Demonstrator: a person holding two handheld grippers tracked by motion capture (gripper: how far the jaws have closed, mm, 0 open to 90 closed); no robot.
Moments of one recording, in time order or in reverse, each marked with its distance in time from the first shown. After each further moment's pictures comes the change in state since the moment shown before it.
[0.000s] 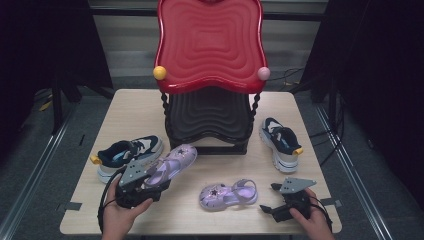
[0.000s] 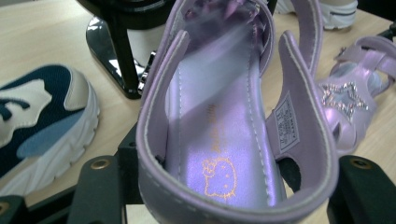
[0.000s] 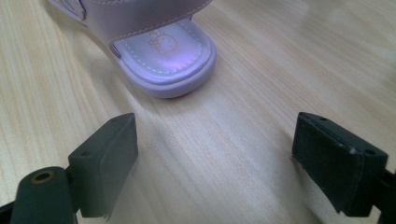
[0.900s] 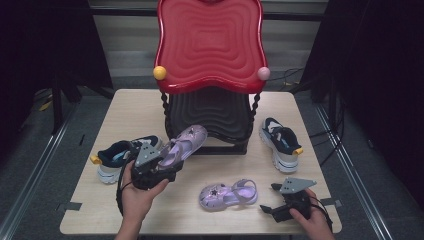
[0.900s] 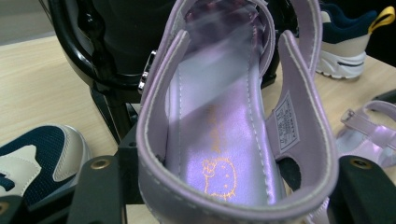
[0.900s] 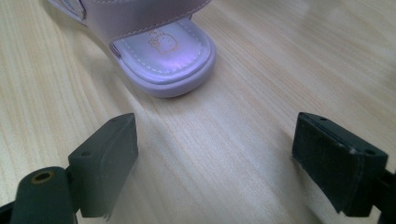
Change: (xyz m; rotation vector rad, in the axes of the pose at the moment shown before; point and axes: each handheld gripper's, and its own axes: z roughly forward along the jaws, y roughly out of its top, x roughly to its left) left arm -0.007 0.042 0.027 -0.076 0.048 -0.053; right arm 0.000 0.000 0.000 0.002 -0.001 0.001
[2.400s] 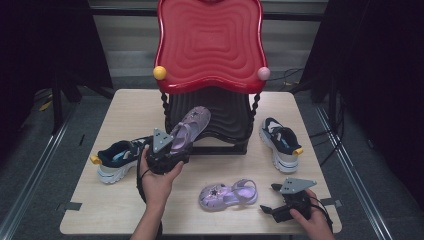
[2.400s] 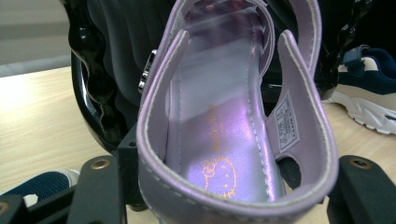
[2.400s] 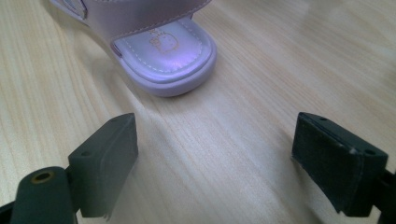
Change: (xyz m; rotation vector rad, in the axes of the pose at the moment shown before) left arm -0.011 0.027 0.039 -0.091 0.140 -0.052; right arm 0.000 0.000 0.000 -0.001 0.000 -0.003
